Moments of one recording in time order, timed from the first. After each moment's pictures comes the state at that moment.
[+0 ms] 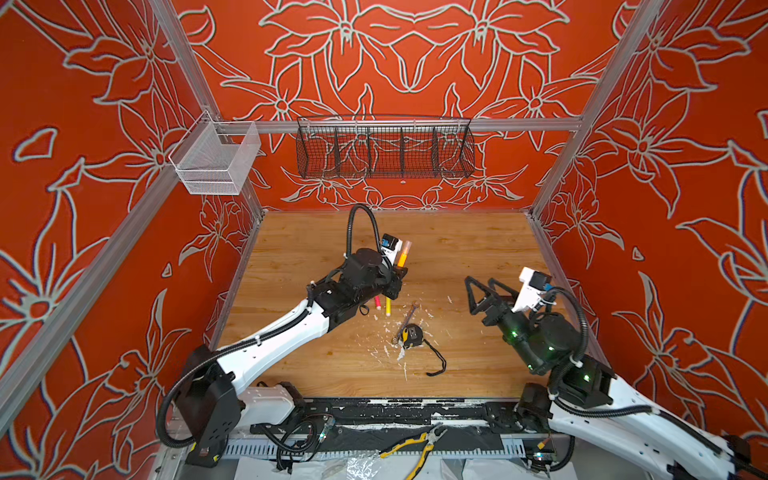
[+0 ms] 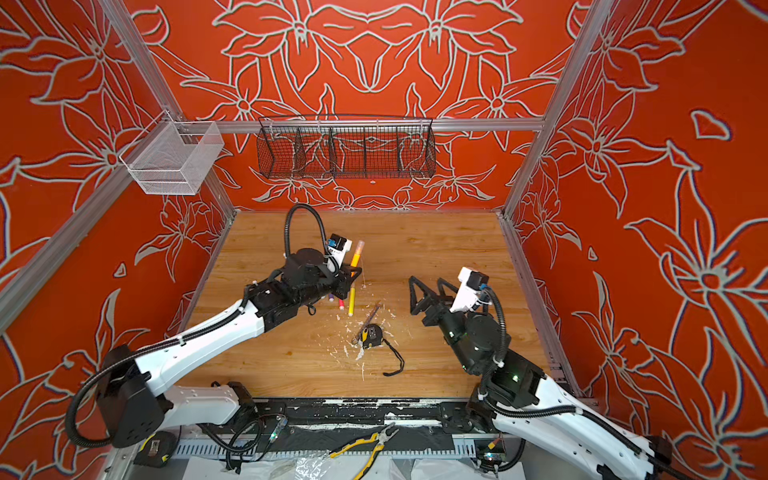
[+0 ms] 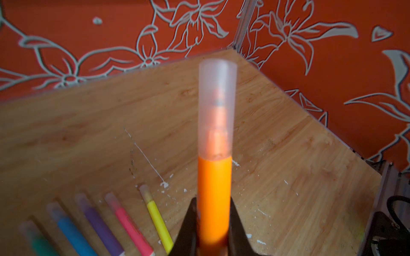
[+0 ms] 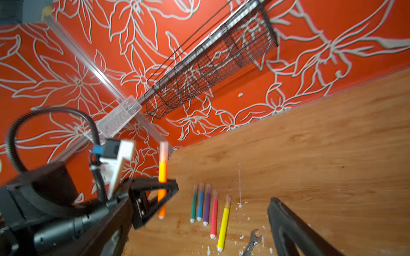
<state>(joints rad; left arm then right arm) -0.70 1.33 0.99 -0.16 -0.01 -0.26 0.95 0.46 0.60 -0.12 0.60 0.64</state>
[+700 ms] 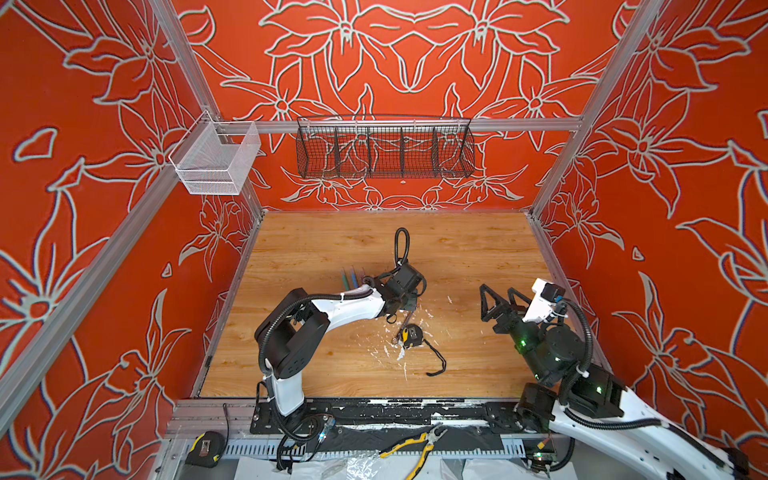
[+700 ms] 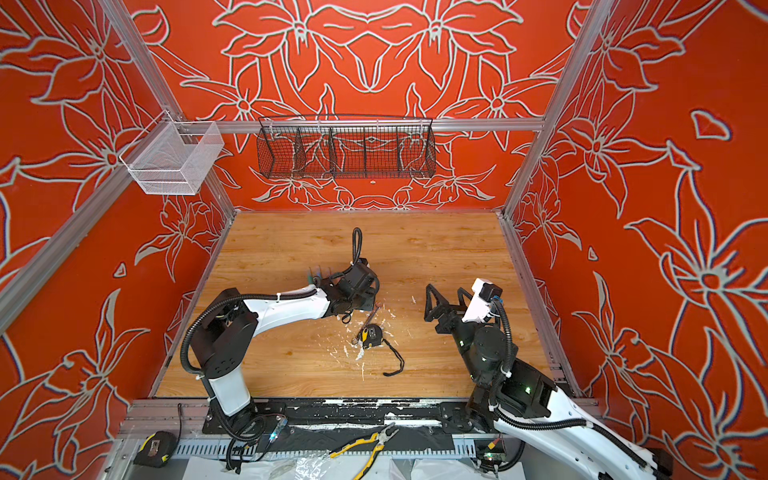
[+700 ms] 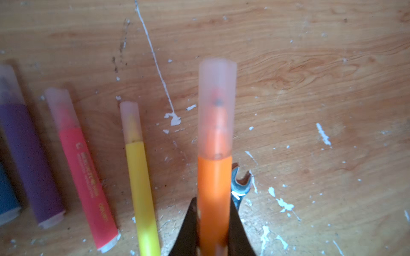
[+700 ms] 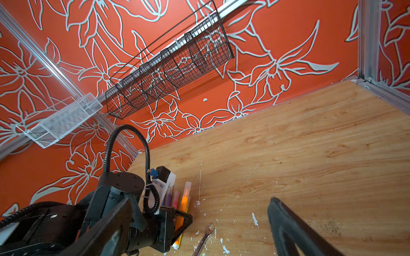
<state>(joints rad) -0.77 1.81 1.15 -0.31 -0.22 -0.60 0.95 0.37 0.55 -0.26 0.72 0.59</state>
